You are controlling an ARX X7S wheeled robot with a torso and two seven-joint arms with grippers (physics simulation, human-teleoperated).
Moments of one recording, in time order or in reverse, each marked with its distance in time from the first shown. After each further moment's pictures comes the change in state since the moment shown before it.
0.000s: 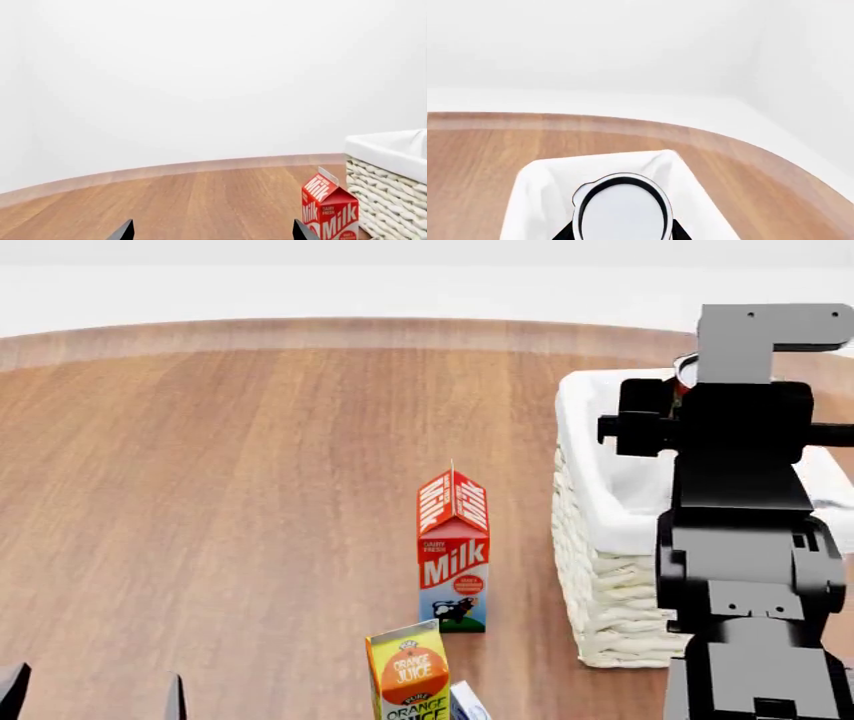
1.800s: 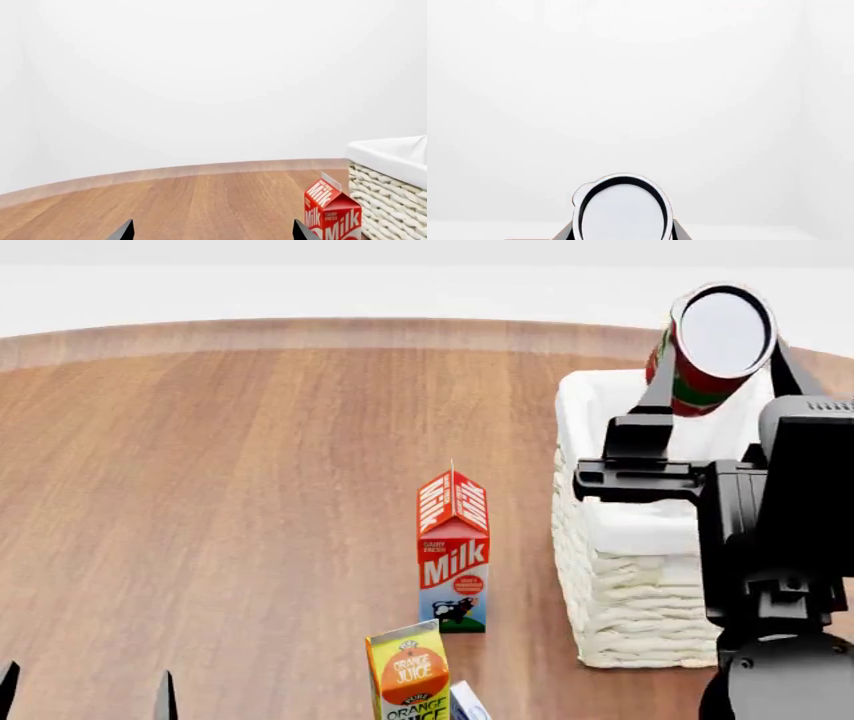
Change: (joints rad) left arm 0.017 0.025 -0.040 0.013 0.007 0.005 0.034; right arm -0.762 0.218 0.070 -1.671 0.358 0.325 0.130
